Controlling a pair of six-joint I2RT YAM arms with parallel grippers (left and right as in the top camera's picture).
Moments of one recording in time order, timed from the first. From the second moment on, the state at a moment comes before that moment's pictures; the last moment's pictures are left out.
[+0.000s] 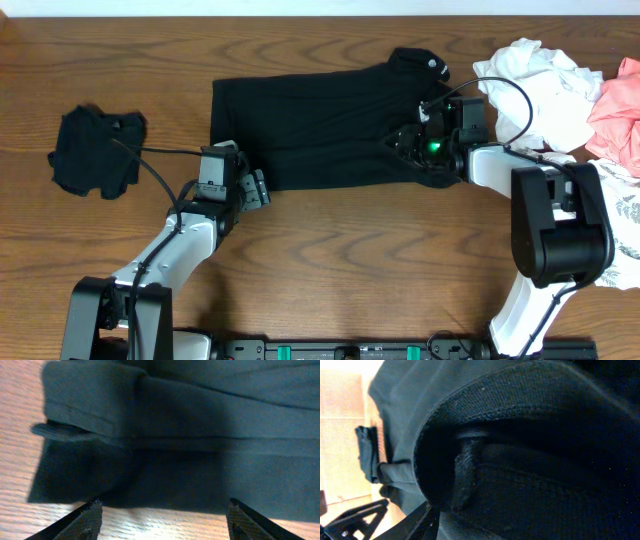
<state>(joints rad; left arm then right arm) -0.16 1.48 0.61 -0.12 0.00 -0.39 0.11 2.00 1.01 0.02 -0.70 0.59</state>
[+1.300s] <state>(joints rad) -0.16 1.45 0.61 -0.03 0.09 -0.33 0.08 1.65 0.98 -0.47 -0.22 0.15</state>
